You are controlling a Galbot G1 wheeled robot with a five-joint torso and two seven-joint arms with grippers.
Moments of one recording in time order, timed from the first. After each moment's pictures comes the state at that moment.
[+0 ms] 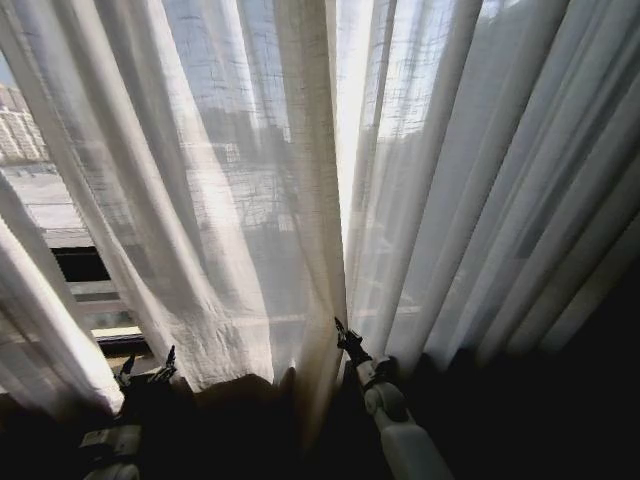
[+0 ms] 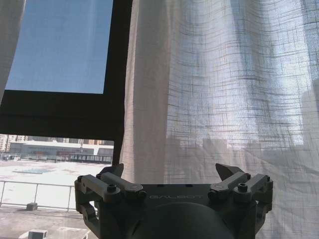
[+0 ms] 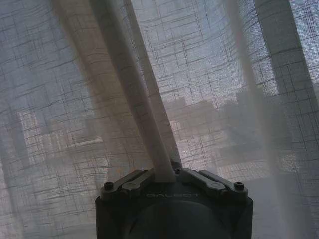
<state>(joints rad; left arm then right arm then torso) 1.49 -1.28 -0.87 -1.74 -0.46 -0.35 0.14 -1.02 1.43 0.34 1.44 0.40 0.15 -0.21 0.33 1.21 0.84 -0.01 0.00</state>
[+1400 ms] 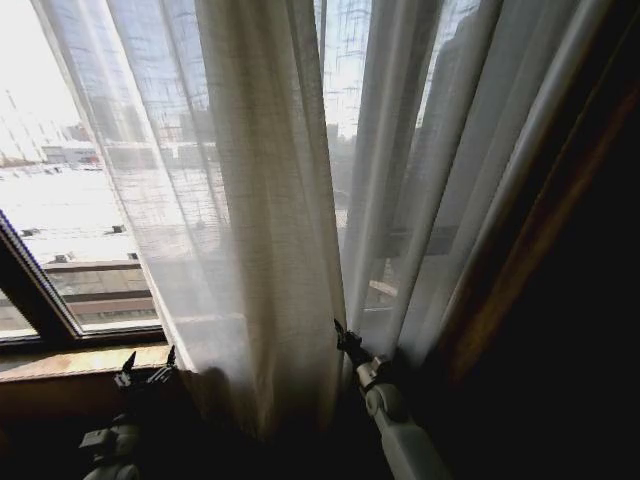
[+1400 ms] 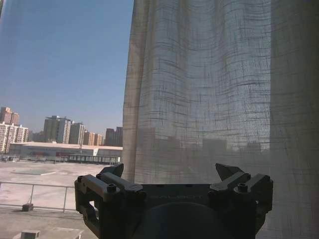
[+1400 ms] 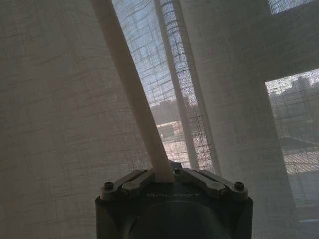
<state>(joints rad) 1.49 -1.28 -0.87 -1.74 -0.46 -0.35 0.14 -1.02 1.43 0.35 1.43 0.40 0.15 -0.25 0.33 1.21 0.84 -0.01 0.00</state>
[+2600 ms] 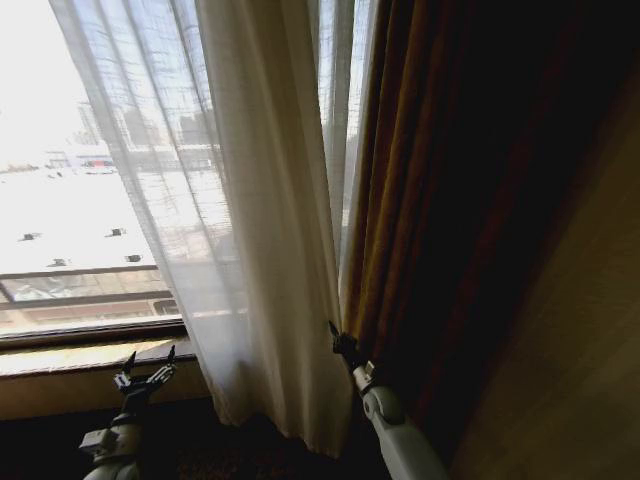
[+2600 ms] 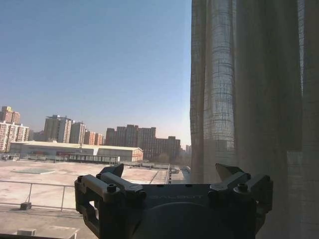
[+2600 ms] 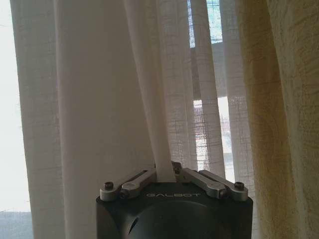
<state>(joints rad) 1.49 -1.28 -0.87 -1.74 -0.46 -0.35 0.14 -1.02 1.43 0.31 1.41 0.27 0.19 -0.19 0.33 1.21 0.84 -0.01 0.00</state>
